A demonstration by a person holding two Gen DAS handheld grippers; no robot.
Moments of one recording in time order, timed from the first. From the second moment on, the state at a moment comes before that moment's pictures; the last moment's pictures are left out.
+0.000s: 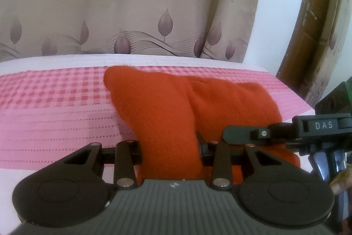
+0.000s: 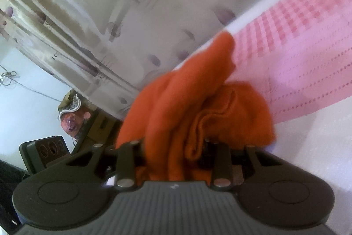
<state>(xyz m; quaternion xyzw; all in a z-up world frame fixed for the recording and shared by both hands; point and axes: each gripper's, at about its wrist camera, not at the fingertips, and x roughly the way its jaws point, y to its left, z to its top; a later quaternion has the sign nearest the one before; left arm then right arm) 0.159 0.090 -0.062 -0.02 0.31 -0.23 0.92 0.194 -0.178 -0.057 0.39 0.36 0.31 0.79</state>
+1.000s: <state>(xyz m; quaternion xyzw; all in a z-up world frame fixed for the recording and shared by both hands) 0.114 0.114 -0.055 -0.01 0.30 -0.23 0.93 0.147 -0.152 -0.046 0.38 0.34 0.32 0.80</state>
